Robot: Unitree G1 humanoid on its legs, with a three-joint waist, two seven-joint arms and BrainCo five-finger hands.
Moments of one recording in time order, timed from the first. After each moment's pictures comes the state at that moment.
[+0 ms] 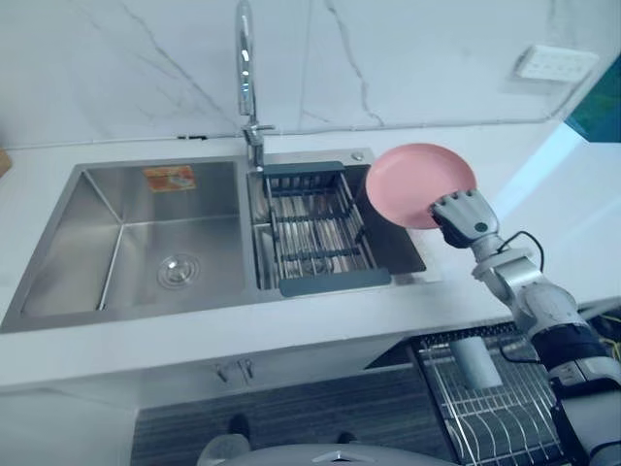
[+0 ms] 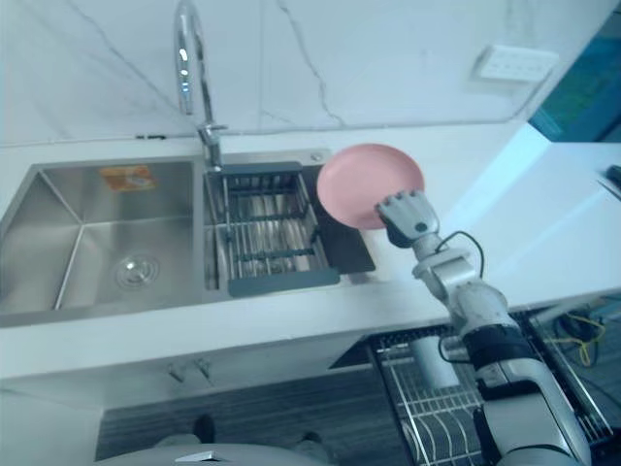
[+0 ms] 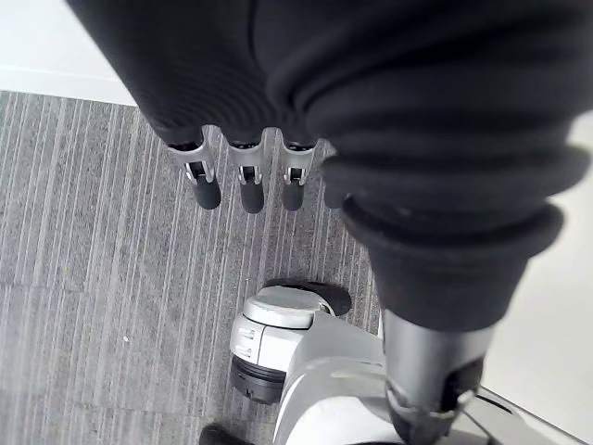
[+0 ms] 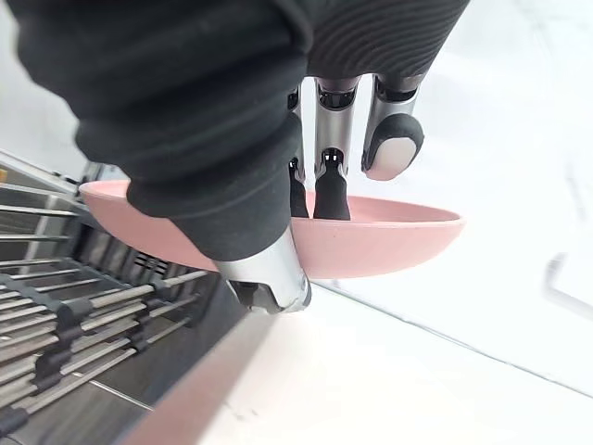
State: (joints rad) left arm 0.30 0.21 0.04 1.01 -0.23 0.22 -0.11; right arm -0.38 -0.80 0.14 0.44 -1.17 -0.23 -0.44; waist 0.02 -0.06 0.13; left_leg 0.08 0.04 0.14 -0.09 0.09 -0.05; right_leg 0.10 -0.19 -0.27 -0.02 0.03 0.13
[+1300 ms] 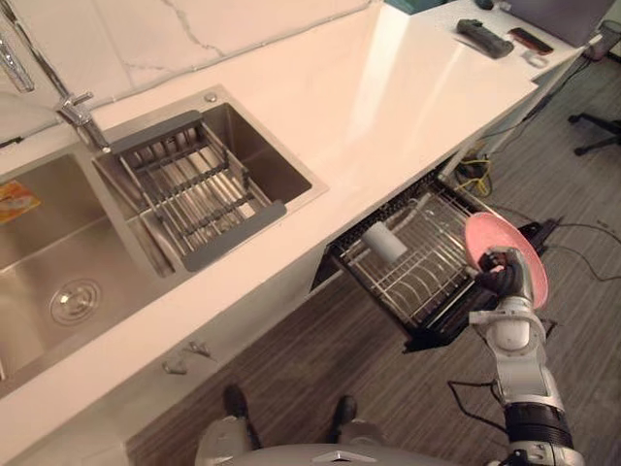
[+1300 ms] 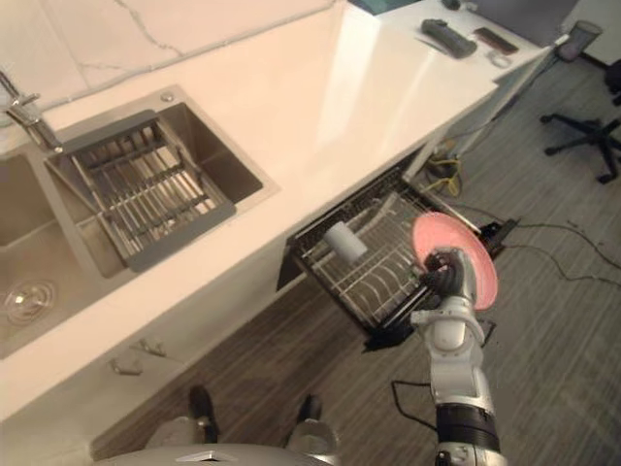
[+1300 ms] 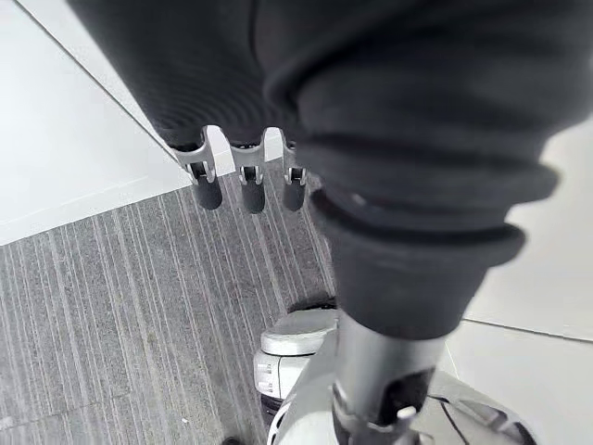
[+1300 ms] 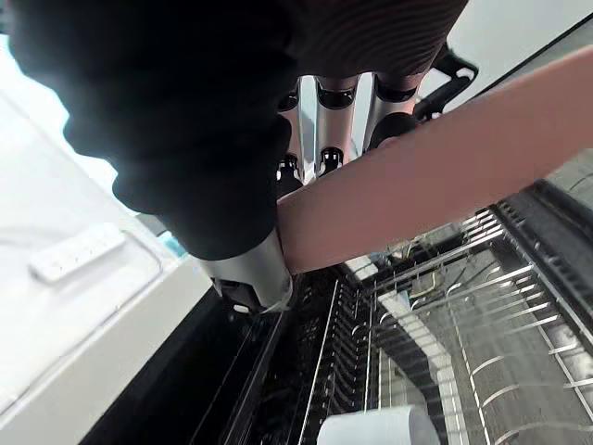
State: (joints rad) left arm 0.26 0.20 0.07 0.99 -0.34 0.26 -0.07; right arm -0.07 -0.40 -0.25 0.18 -0.40 0.00 -0.21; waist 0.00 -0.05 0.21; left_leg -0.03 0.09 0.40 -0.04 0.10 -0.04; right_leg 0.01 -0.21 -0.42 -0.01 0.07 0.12
